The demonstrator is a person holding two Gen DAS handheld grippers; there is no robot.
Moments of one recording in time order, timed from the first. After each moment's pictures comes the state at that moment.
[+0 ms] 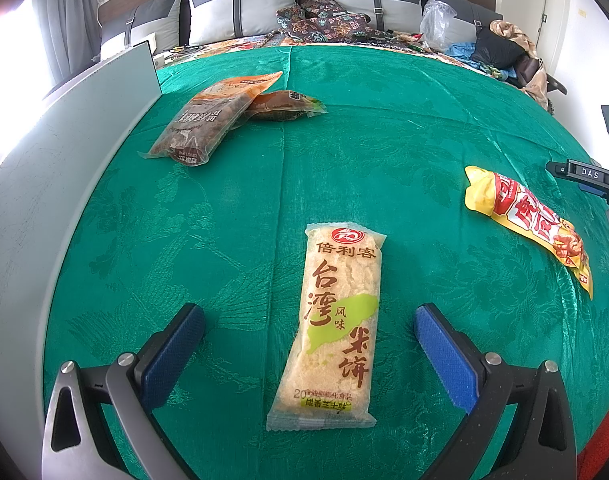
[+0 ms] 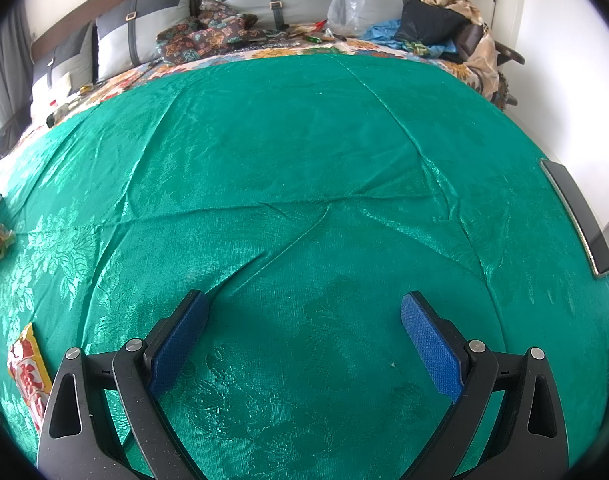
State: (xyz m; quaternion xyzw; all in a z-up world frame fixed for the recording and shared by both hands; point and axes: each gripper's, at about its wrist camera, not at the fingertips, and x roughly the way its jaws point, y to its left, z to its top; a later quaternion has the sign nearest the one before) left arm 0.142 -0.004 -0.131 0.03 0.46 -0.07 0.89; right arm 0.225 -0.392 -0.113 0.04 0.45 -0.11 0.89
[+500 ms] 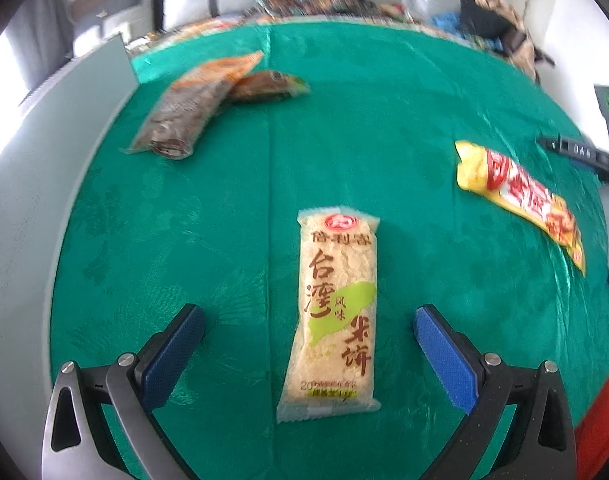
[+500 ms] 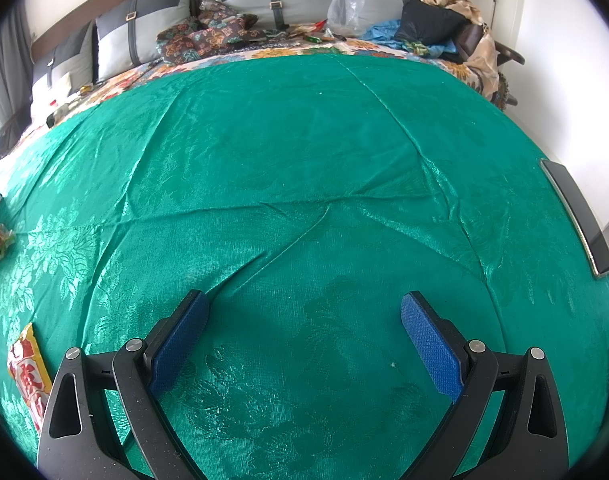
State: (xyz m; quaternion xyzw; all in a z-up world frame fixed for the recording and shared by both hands) left arm 0.157 -0.006 -0.127 0.06 0.51 -0.10 0.85; right arm 0.225 -0.392 -0.113 0.04 0.45 -0.11 0.89
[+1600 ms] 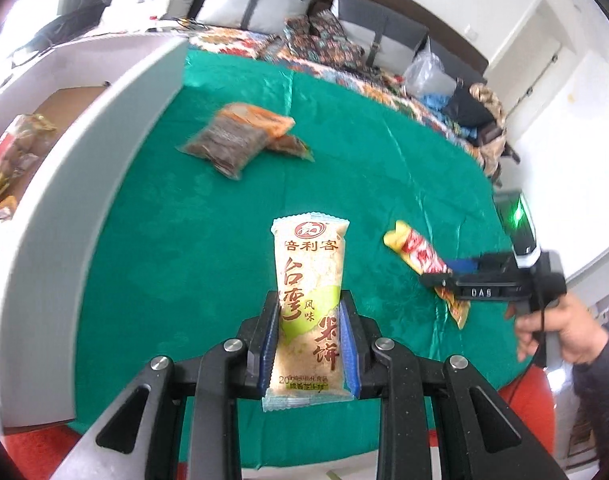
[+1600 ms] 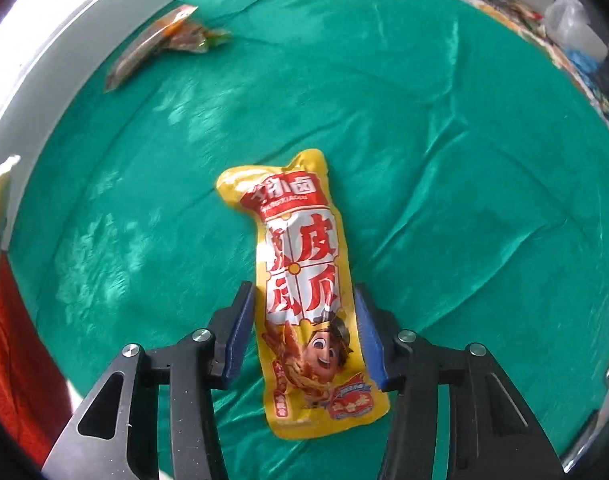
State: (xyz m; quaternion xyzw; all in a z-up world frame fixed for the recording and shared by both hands) left arm 0.092 0.068 -0.039 -0.14 0.46 -0.15 0.87; right arm 0.197 -0.223 -0.097 -0.11 0.62 0.16 0.76
